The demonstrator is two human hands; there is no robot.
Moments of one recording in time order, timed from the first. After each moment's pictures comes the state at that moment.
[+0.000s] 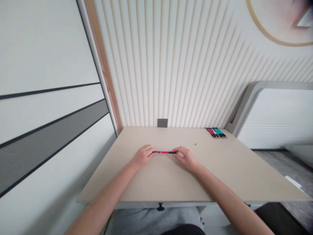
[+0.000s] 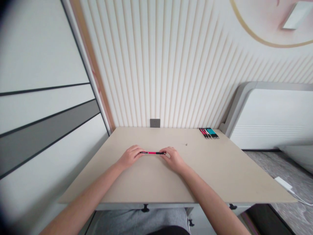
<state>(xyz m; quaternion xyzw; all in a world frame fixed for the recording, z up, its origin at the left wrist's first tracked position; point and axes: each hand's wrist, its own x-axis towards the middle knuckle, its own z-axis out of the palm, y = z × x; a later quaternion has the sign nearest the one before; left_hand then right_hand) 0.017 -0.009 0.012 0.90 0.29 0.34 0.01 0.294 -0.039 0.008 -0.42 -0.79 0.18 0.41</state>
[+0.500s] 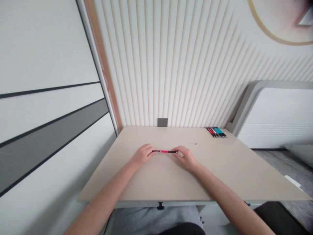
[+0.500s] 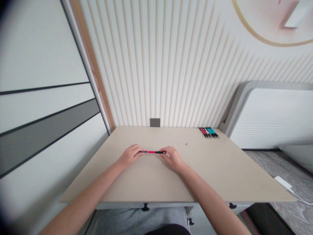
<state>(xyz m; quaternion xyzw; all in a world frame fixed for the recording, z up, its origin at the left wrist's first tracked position) 0.017 -0.008 0.012 0.89 0.29 0.35 0.02 0.293 -0.039 0.006 -0.42 -0.80 0.17 0.40</state>
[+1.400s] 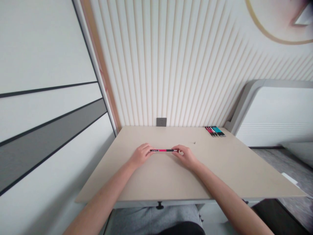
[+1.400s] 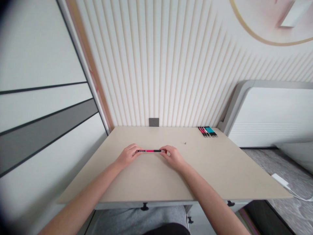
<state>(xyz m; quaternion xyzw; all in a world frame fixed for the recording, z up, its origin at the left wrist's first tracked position) 0.015 -0.007 0.011 0.89 0.29 0.36 0.04 0.297 -0.038 0.007 -0.44 -0.78 0.20 0.39</state>
